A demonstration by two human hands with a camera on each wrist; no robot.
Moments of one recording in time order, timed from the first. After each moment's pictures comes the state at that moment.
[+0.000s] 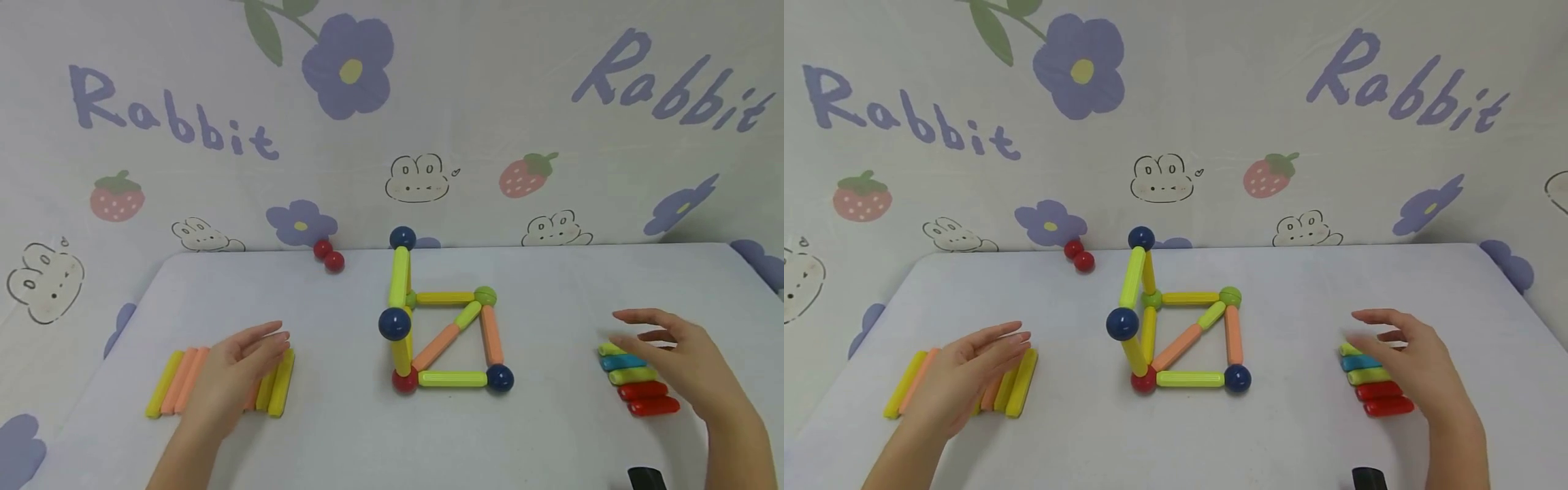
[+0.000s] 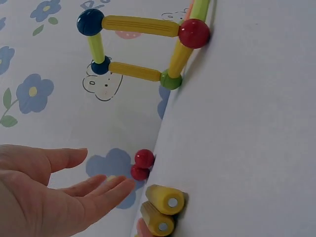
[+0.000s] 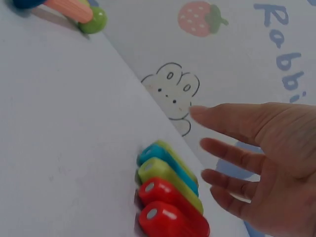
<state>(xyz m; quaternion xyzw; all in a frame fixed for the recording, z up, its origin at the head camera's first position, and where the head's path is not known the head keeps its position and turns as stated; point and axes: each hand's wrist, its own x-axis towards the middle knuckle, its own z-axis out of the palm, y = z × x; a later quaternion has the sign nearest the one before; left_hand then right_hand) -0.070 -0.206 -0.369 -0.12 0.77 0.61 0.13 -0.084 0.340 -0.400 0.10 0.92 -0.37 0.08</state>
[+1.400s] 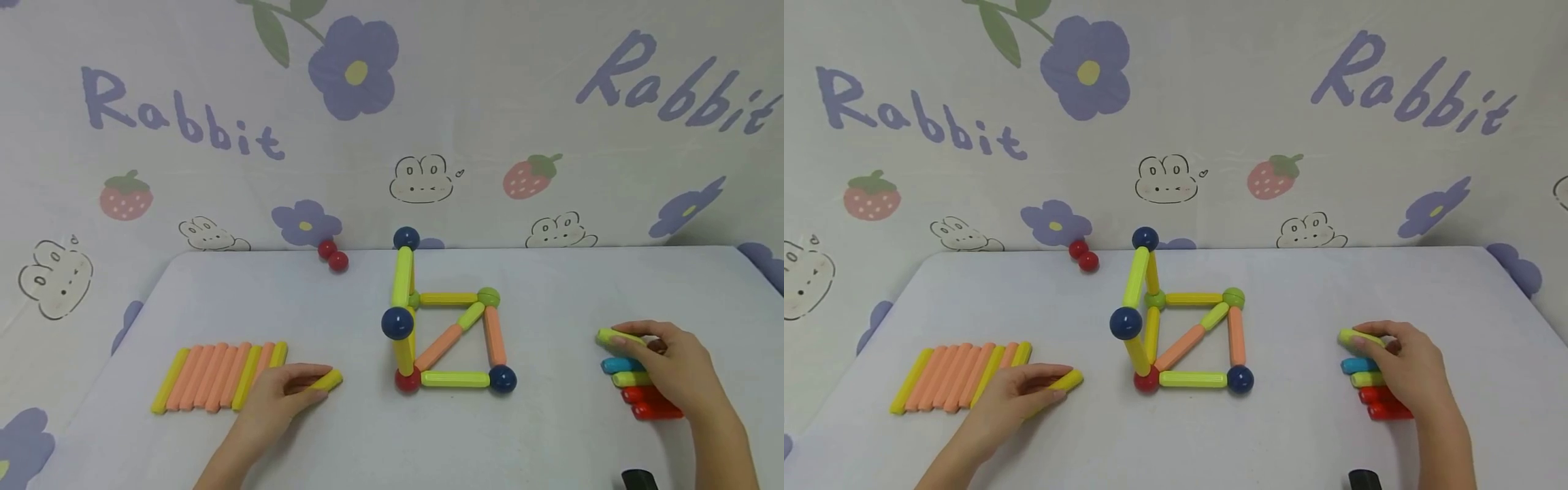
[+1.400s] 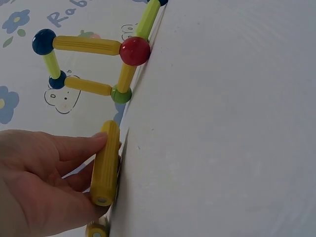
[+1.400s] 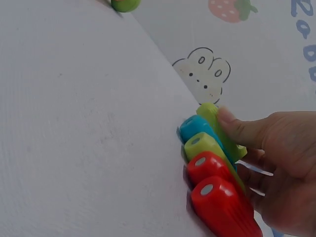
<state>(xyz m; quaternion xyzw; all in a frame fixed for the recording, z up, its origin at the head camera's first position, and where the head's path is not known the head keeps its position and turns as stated) -0.053 -0.178 -0.413 -0.04 0.85 0.51 0.11 -0.089 0.339 -0.420 0.09 0.94 -0.32 0.03</state>
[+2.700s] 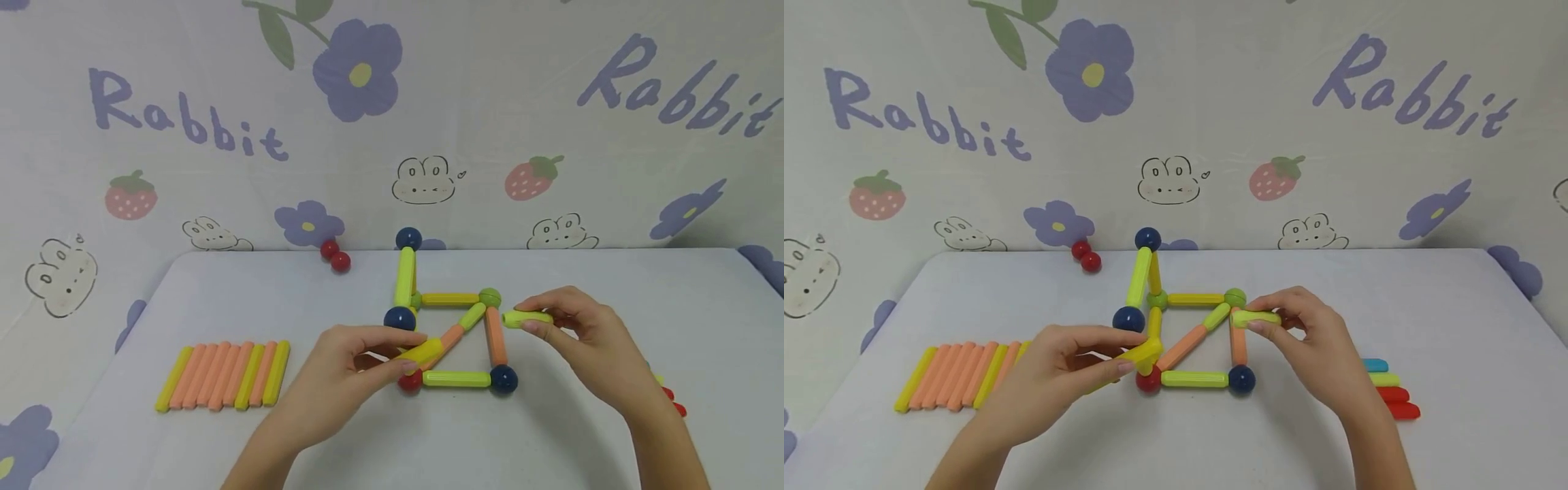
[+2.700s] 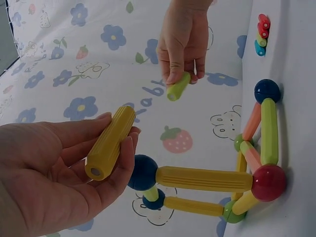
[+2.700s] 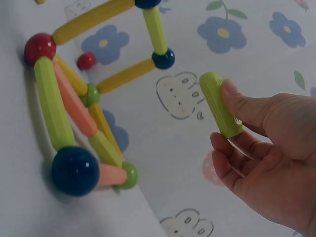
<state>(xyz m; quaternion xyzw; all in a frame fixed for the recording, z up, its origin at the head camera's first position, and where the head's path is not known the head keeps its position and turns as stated) -0.049 -0.100 -0.302 0.18 0.80 0.56 0.14 -0.075 0.216 -0.349 -0.13 0.88 -0.44 -0.09</state>
